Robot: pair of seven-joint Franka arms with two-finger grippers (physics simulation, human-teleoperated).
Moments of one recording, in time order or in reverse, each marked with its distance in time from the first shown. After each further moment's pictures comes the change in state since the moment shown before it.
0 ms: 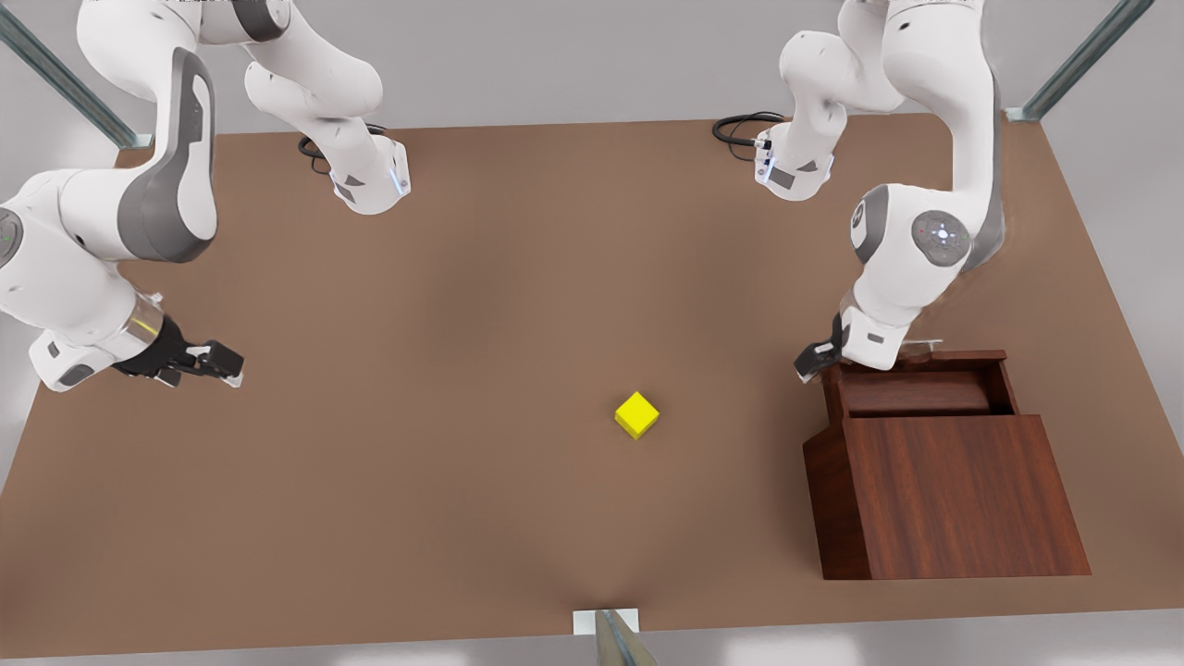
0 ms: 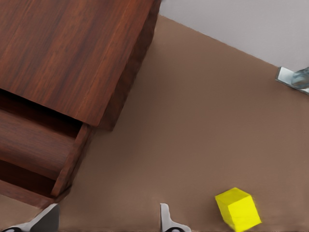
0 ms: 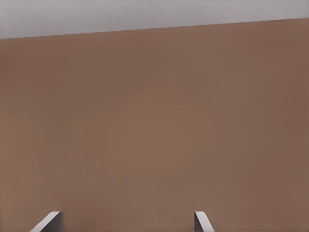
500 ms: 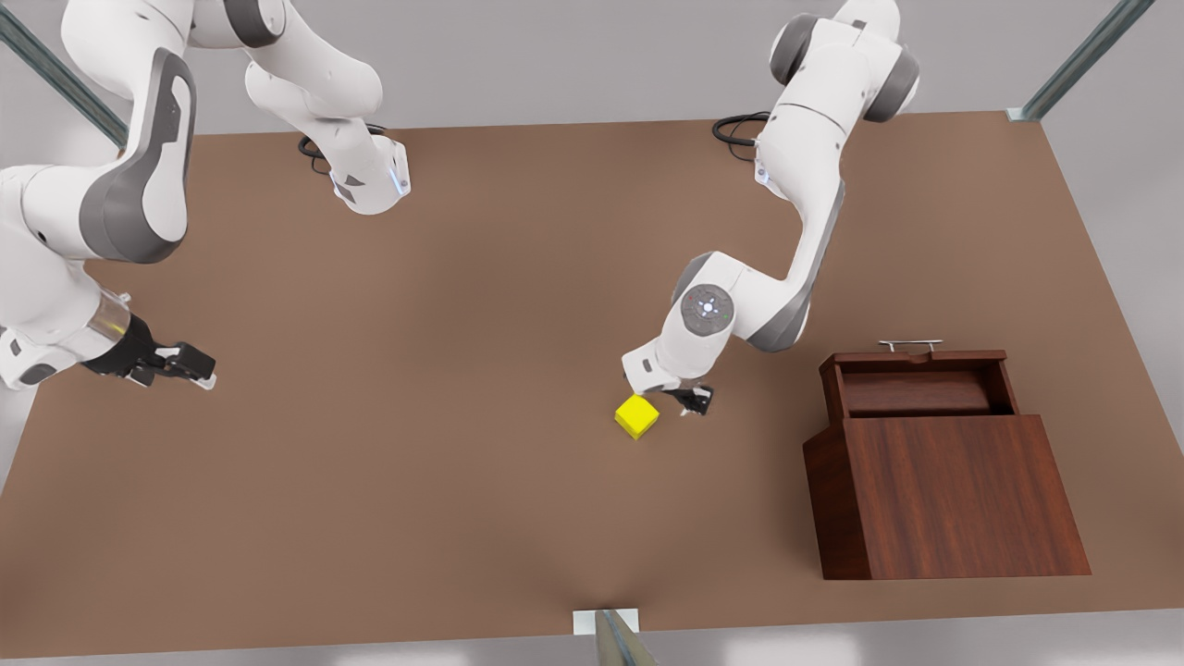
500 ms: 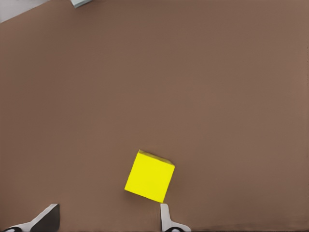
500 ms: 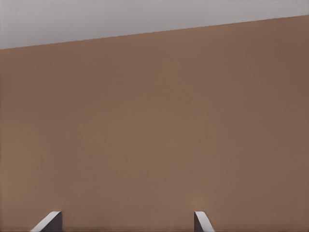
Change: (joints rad) left arm -0.015 0.455 -0.271 0.421 0.081 0.001 0.517; right arm -0.038 0.016 -0.008 0.055 0.005 -0.030 0.000
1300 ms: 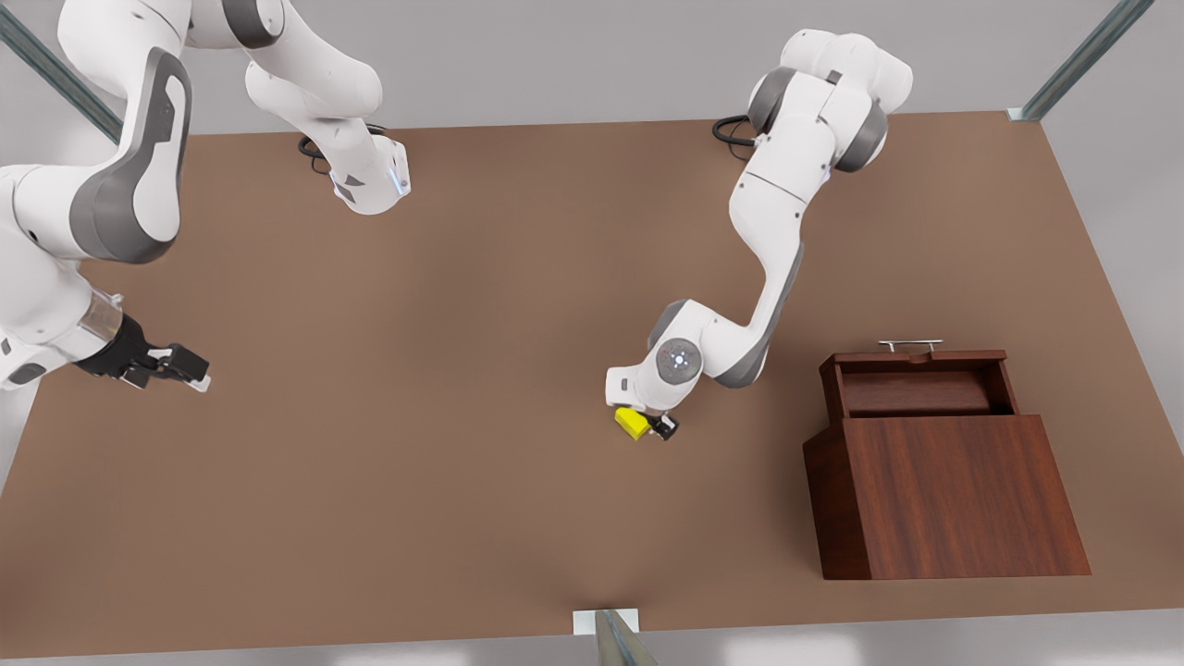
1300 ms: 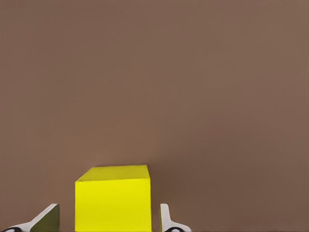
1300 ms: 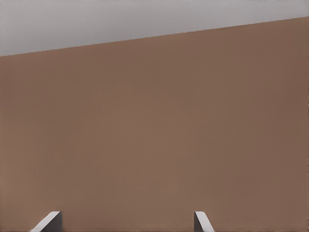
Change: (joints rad) left arm 0.010 0.245 -0.042 0.068 -0.048 0.115 0.352; right arm -0.013 0.001 0.001 0.002 0.007 0.012 -0.007
